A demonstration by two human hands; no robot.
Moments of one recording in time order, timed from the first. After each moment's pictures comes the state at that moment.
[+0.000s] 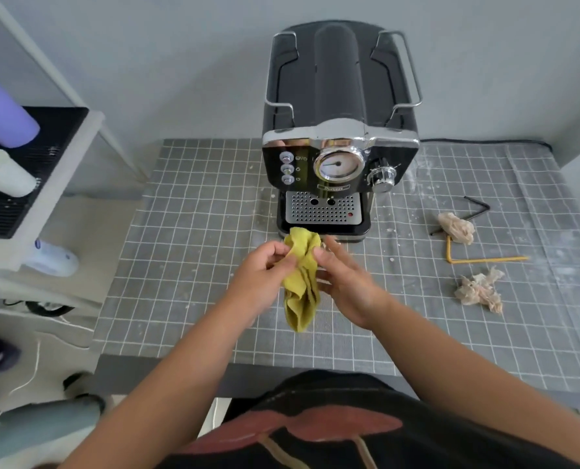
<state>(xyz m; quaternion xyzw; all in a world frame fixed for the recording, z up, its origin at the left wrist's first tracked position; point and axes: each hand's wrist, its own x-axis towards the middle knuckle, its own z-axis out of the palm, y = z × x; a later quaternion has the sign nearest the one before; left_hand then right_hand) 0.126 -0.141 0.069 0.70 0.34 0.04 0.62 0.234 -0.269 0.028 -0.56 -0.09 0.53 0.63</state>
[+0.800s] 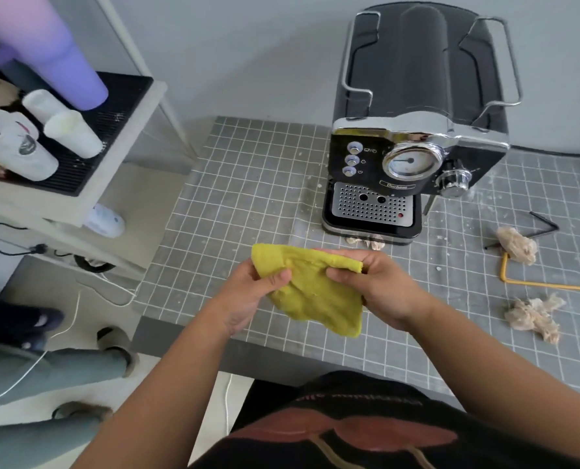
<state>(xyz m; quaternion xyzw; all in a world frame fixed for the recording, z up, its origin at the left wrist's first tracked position) 0.053 -0.099 0.045 0.50 0.35 0.09 0.79 0.214 -0.246 0.077 -0.55 -0.23 0.57 0.57</state>
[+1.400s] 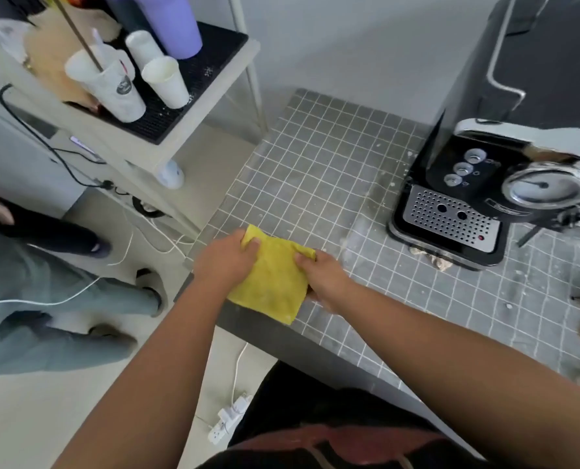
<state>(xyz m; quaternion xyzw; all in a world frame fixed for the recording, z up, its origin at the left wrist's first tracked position) -0.022 -0.017 0.010 0.76 0.60 -0.09 0.23 0.125 -0.118 -0.019 -0.66 -0.11 0.62 0.41</state>
